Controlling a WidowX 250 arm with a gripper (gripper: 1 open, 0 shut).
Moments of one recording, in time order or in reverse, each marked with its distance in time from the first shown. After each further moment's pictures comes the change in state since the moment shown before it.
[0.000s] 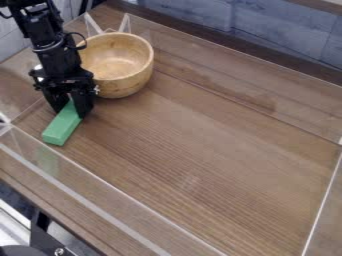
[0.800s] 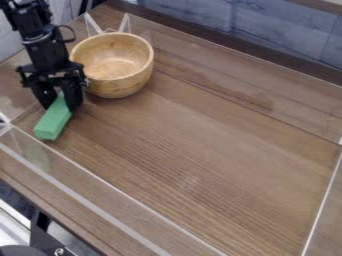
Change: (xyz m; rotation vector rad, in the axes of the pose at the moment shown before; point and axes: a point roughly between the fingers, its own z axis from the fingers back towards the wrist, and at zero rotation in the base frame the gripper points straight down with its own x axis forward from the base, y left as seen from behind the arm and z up) arm -0.004 0.011 0.007 -0.025 0.043 0.148
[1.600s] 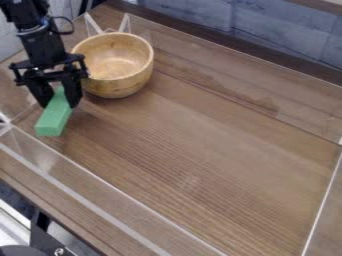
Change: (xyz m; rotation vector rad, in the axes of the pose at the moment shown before) arm -0.013 -0.014 0.021 -0.015 0.011 0.113
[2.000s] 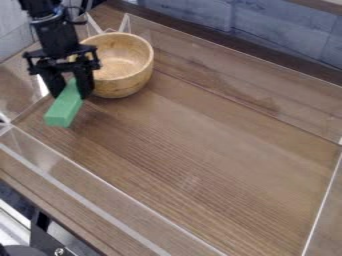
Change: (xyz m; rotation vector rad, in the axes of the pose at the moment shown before) arm 0.006 -0.023 0.007 0.002 0.022 -0.098
